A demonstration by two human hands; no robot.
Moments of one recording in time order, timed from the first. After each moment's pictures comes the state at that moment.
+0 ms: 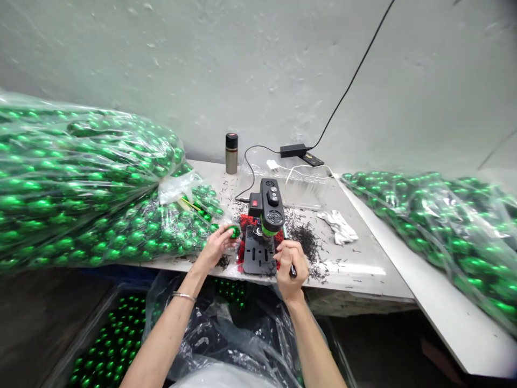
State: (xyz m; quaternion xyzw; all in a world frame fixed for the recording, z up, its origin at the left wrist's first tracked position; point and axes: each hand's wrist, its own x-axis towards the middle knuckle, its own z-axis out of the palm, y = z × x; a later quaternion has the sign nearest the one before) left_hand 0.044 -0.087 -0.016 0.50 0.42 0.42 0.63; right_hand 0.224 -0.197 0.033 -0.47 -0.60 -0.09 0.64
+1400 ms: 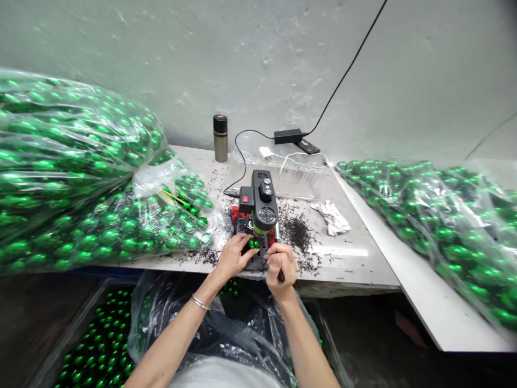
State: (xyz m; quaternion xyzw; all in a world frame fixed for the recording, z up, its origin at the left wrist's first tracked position) left_hand 0.100 -0.119 -0.050 0.83 0.37 0.34 0.24; right_hand 0.230 -0.200 0.007 -0.46 -0.63 -0.08 0.62
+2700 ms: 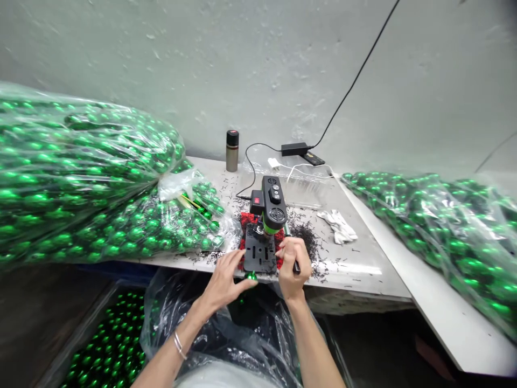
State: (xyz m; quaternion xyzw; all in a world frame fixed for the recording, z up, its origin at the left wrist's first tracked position) left_hand 0.043 -0.165 -0.048 0.83 0.39 0.35 0.19; right_hand 0.220 -0.197 0.041 -0.49 -0.56 -0.03 0.66
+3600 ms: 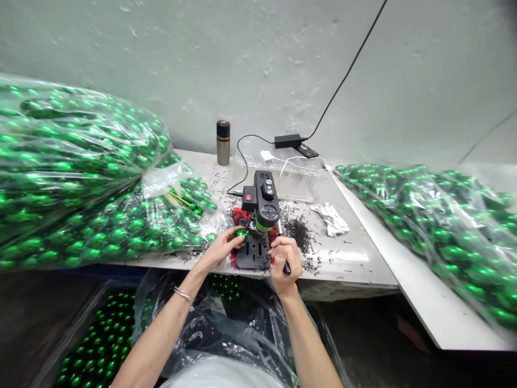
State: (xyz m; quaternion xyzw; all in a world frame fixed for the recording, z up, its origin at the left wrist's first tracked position) left_hand 0.068 -0.096 -0.022 0.59 0.38 0.32 0.63; right_hand 0.224 -0.196 0.026 -0.47 -0.60 -0.08 0.65
